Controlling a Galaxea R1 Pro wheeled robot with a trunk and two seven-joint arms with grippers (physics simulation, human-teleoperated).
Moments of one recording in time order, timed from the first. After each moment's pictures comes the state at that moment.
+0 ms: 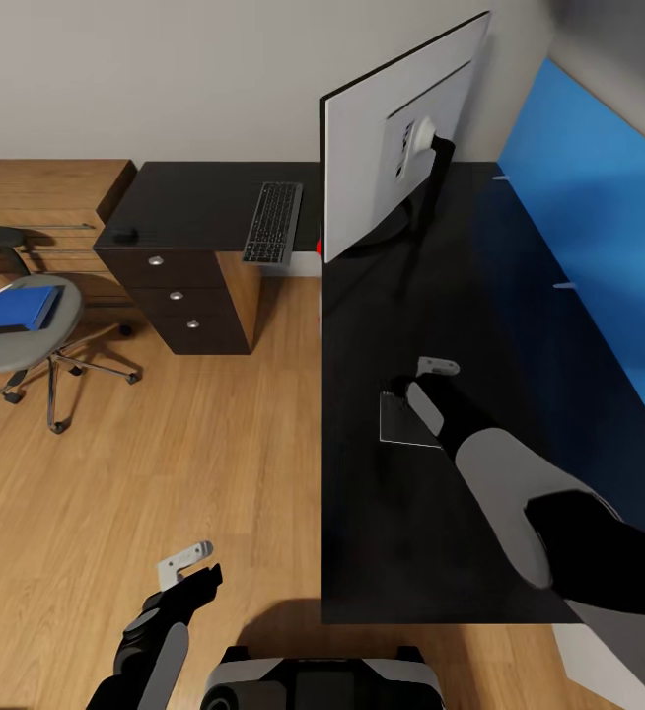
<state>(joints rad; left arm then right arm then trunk) -0.16 -0.09 0.00 -1.34 0.37 0.47 0.44 -1.25 0.07 0.18 -0.39 -0.37 0.39 -0.38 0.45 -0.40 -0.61</state>
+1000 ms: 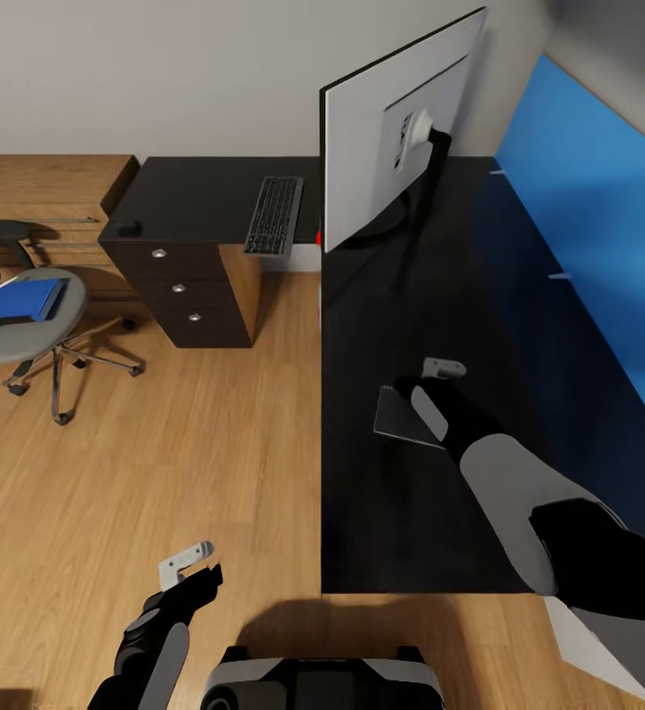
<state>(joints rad) -0.16 -0.09 0.00 -1.34 0.37 0.47 0.43 -1.23 0.05 0.18 -0.42 -0.35 0.35 -0.39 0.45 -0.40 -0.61</state>
